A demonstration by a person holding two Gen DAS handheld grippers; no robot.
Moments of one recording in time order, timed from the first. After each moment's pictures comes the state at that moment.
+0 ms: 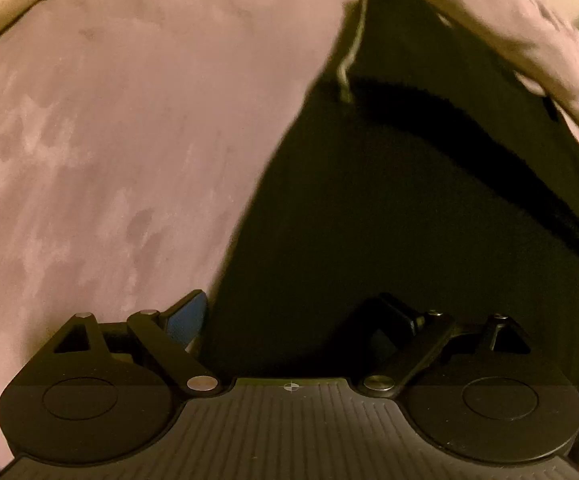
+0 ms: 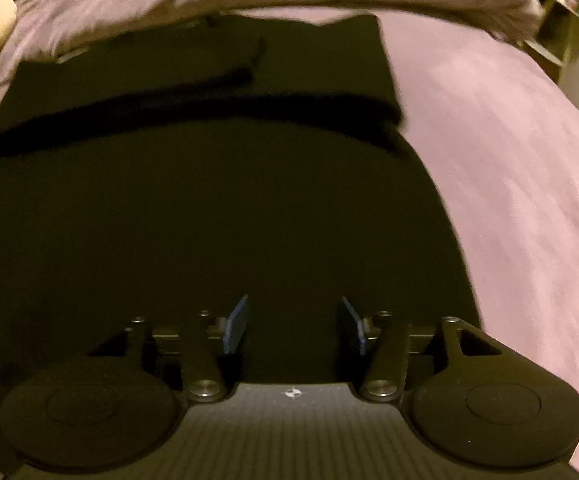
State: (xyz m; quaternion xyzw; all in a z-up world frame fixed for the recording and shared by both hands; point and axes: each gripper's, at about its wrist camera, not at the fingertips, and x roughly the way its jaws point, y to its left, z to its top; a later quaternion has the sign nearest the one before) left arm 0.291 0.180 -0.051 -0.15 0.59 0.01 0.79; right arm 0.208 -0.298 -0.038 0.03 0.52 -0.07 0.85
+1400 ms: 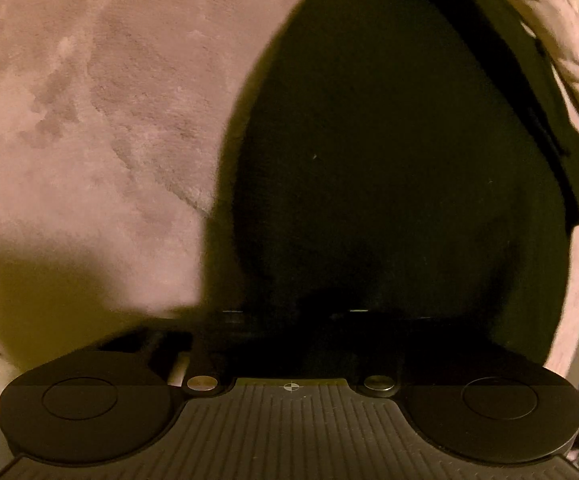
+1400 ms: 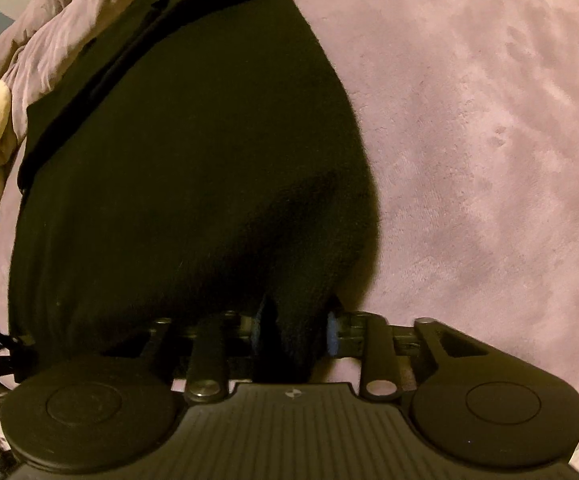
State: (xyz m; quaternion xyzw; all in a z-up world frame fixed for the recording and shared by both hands) left arm 0.189 0.208 -0.064 -0.26 0.68 -0.03 0.68; right arm 0.107 -0.407 -0.059 0.28 0.59 -0.01 0.76
